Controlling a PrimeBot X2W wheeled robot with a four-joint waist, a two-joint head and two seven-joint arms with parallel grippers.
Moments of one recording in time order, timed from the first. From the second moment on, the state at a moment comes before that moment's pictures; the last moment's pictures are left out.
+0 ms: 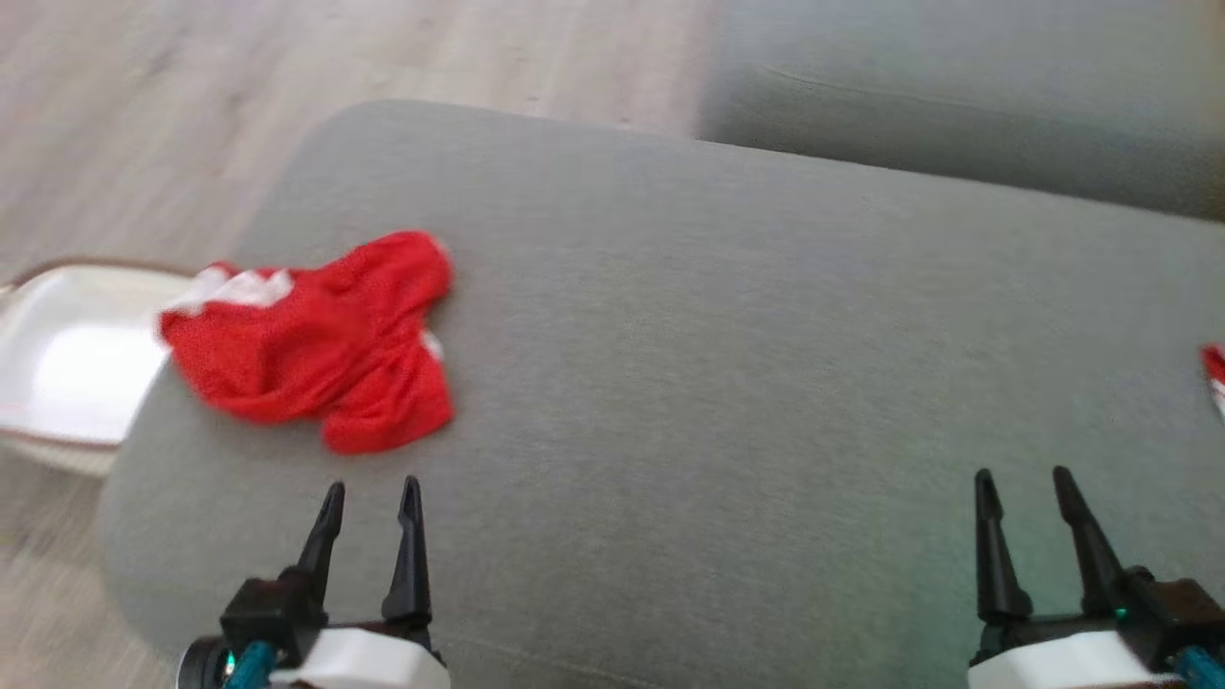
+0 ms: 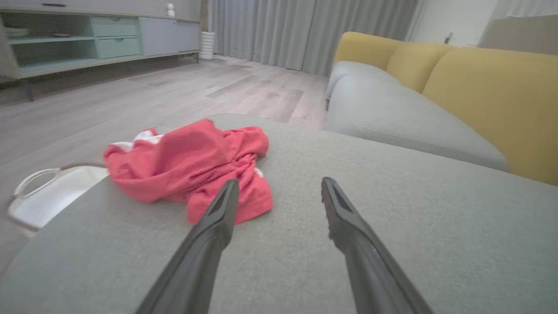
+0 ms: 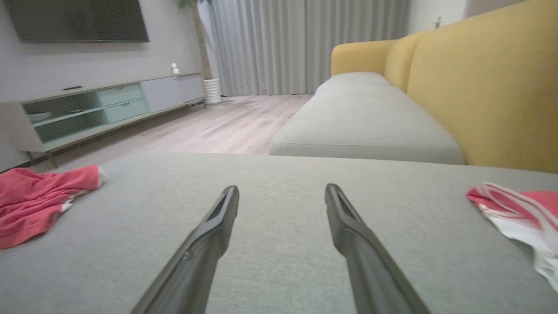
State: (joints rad) left arm 0.14 0.05 -0.22 0.09 -0.20 0.08 -0.26; right arm 0.18 -0.04 -0.05 0.11 0.12 0.13 -0.25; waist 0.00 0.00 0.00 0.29
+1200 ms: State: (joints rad) left arm -0.68 0.11 -0.06 0.76 -0.34 0.08 0.02; right arm -0.12 -0.16 -0.01 0.03 0.03 0.13 -0.20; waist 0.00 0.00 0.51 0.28
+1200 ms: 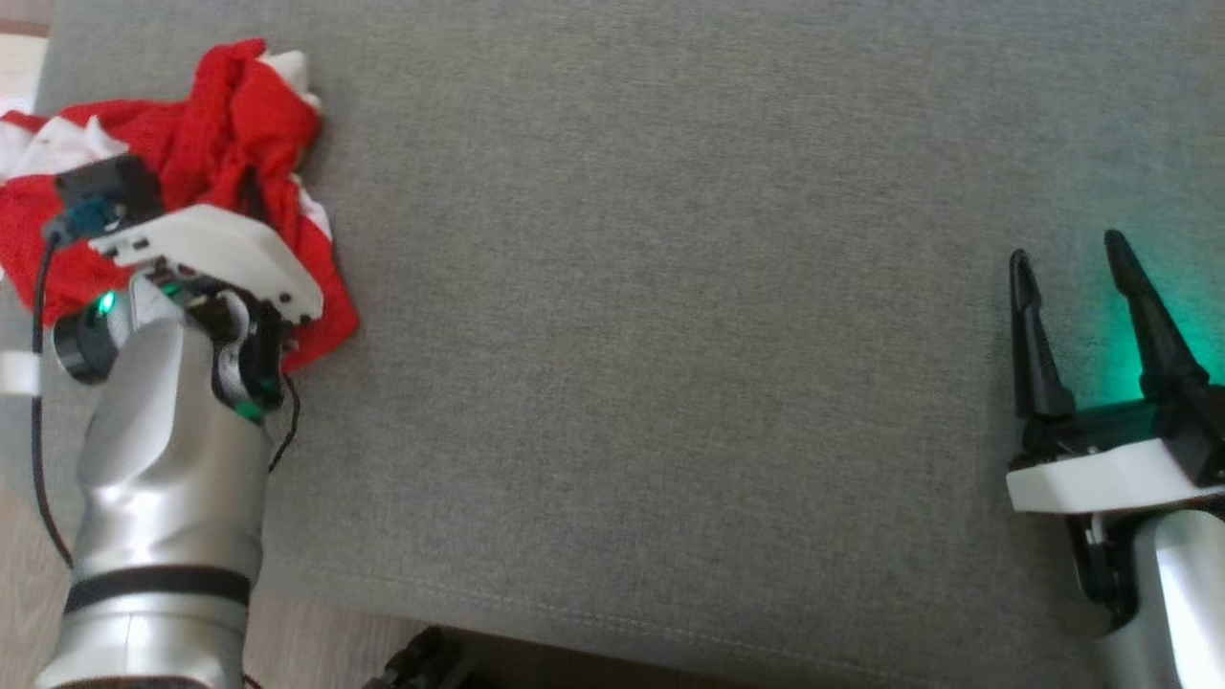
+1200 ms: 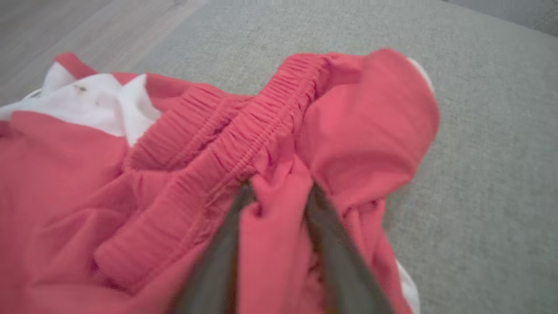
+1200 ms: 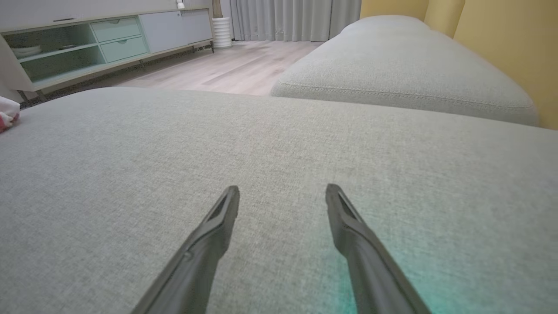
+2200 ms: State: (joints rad) left arm -0.36 0.05 -0.47 -0.40 -0.80 0.13 0.31; right arm -0.07 -0.05 0.01 0.16 0.15 0.13 -0.25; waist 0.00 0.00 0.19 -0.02
